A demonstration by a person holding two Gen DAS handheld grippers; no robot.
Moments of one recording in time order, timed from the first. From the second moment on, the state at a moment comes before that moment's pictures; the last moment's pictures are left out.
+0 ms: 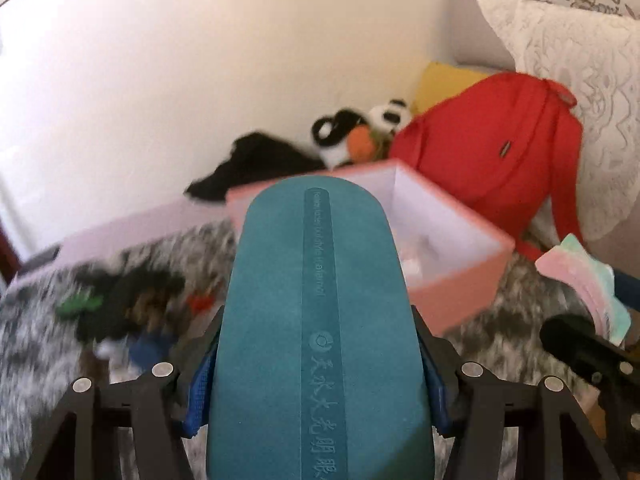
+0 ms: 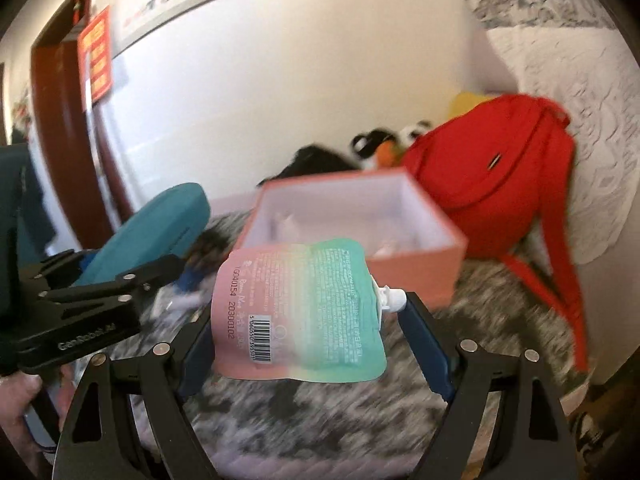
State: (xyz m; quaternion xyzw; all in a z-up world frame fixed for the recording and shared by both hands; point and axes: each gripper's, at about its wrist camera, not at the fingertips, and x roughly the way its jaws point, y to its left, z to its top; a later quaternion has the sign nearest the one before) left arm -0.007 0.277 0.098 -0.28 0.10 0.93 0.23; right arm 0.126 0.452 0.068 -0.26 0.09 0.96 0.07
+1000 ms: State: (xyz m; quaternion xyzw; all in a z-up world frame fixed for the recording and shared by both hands) left arm -0.144 0.200 0.089 -0.32 0.03 0.94 0.13; right arm -0.059 0.464 0.066 -0.30 0.03 0.95 0.07
